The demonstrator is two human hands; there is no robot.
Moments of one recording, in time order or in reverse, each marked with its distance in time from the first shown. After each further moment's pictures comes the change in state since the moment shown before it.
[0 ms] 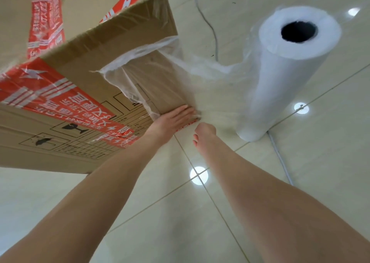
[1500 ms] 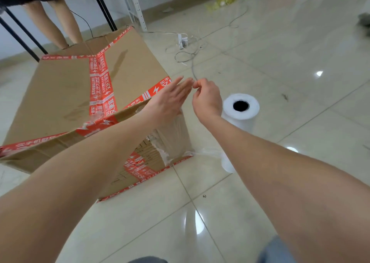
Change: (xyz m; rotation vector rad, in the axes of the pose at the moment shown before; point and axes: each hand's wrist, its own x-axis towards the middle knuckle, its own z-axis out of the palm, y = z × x) left_hand -0.065 -0.209 -0.071 -0.172 0.092 -0.432; right_hand -0.135 -0.147 0.022 -0.903 0.325 -1.295
